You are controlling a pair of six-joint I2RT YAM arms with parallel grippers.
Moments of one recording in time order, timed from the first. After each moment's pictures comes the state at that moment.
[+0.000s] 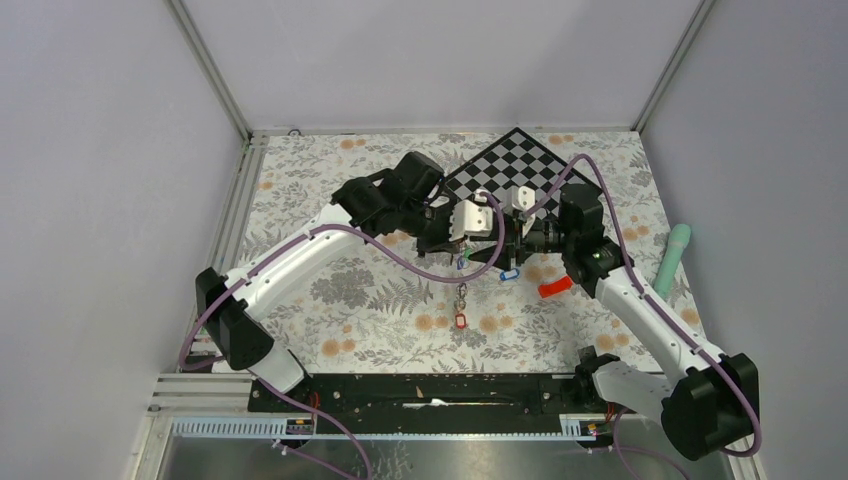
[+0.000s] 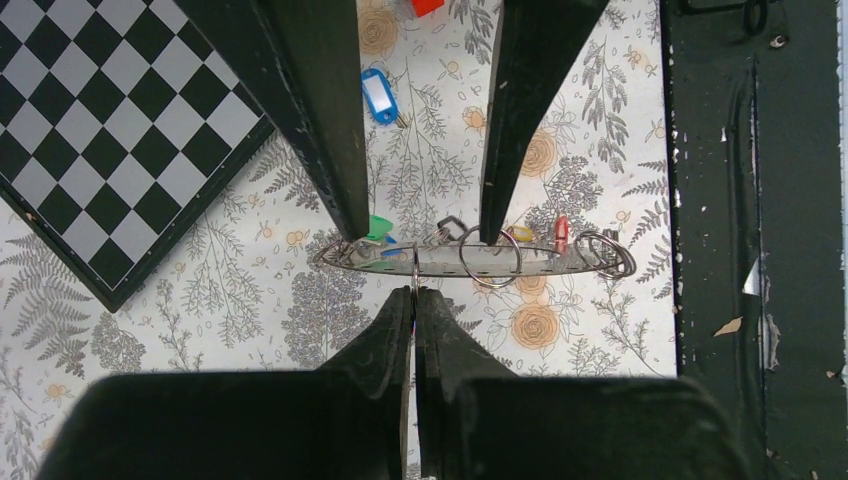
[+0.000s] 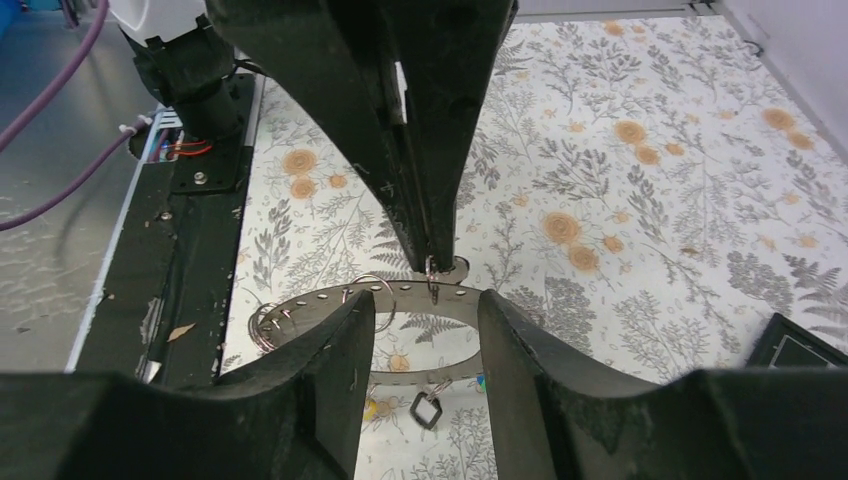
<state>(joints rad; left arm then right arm) -0.84 1.57 1.61 -0.89 0.50 0.67 0.37 1.09 0.80 -0.01 -1.08 -0.30</state>
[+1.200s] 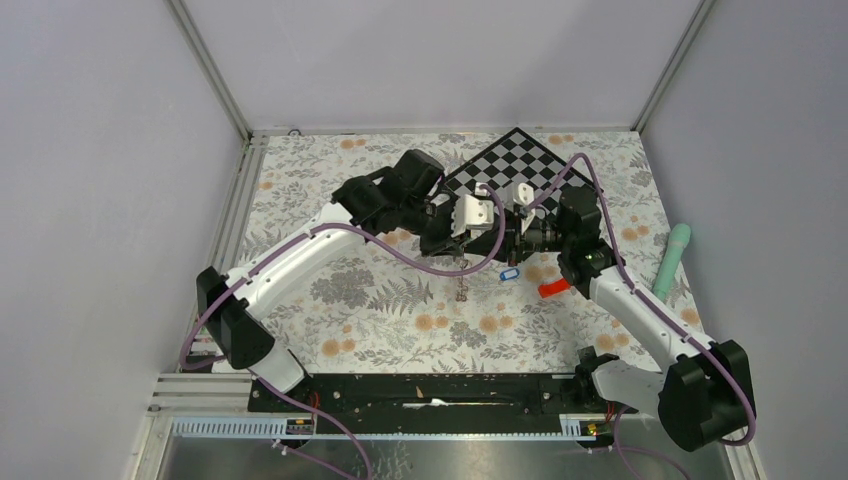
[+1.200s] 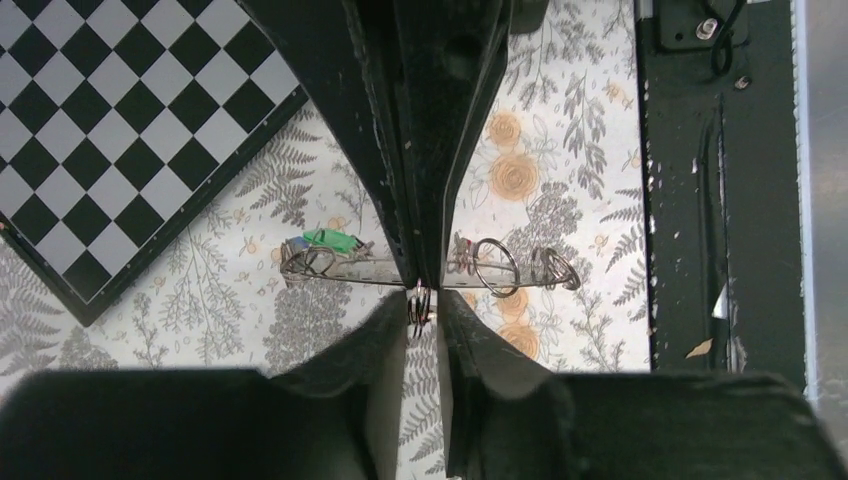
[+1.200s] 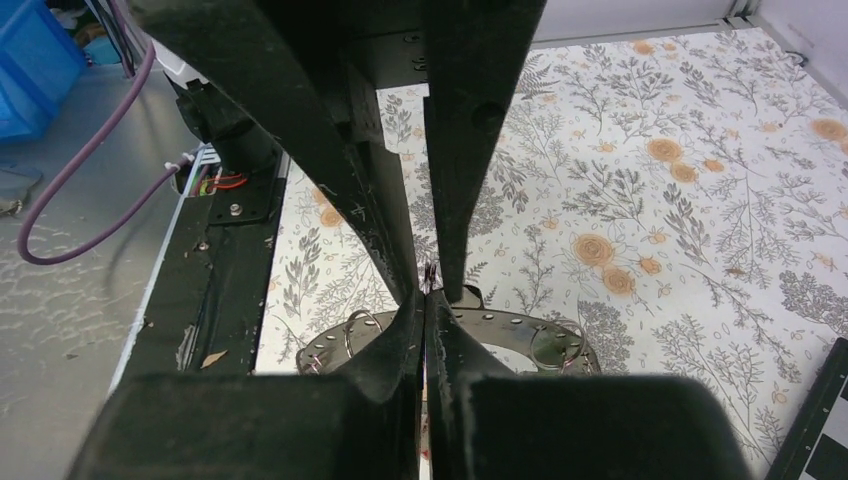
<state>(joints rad) -0.83 1.58 1.62 -0.88 0.54 0.61 0.37 1.13 0.73 0.24 -1.14 -0.10</state>
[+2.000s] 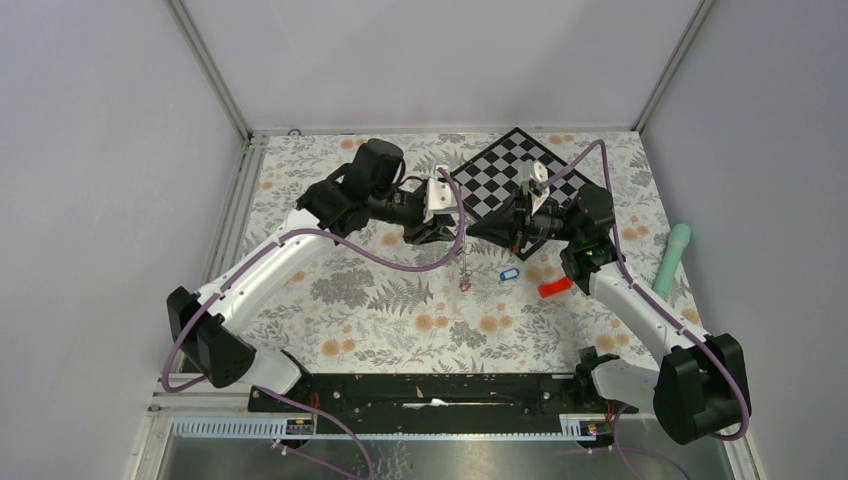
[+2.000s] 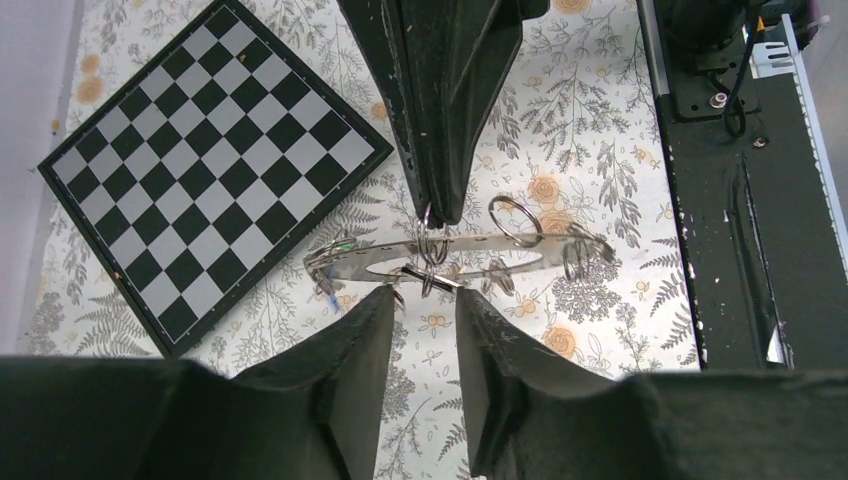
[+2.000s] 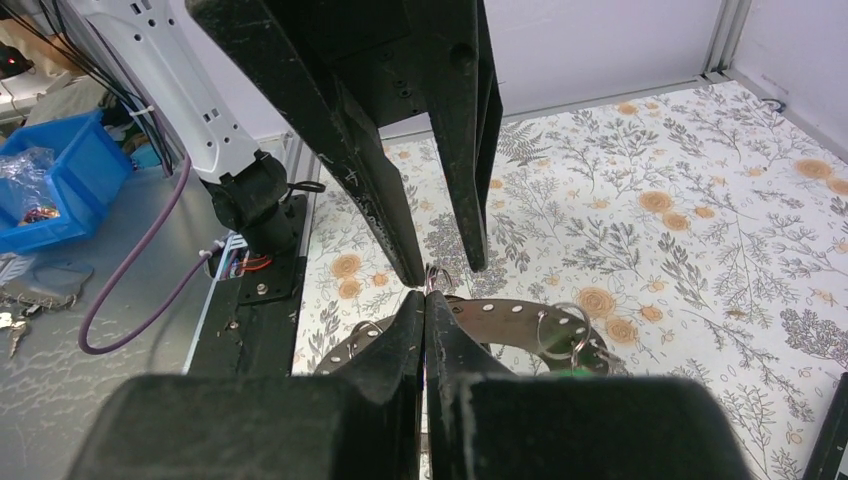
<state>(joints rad) -0.69 1.44 1.47 -0.65 0.72 0.63 0.32 1.17 0.73 0.60 -1.15 0.30</state>
